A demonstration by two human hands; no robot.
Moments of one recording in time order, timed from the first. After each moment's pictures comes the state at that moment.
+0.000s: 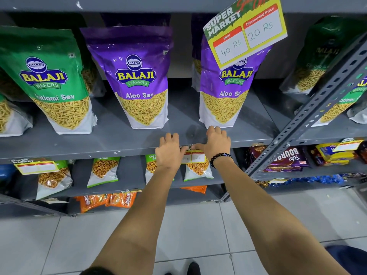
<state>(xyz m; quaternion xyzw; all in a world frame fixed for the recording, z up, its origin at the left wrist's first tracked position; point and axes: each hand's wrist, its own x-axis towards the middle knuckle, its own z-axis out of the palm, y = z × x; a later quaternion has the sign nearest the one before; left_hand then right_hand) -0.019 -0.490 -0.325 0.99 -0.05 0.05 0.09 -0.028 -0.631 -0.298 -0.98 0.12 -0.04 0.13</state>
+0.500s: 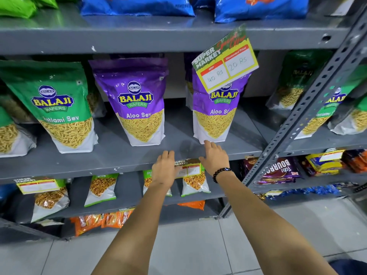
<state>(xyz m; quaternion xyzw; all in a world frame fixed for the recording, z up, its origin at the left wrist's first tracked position) -0.030 -0.477 -0.311 0.99 -0.11 0.00 0.13 -0.047 -0.643 -0.282 -0.99 0.07 -0.05 0.13</state>
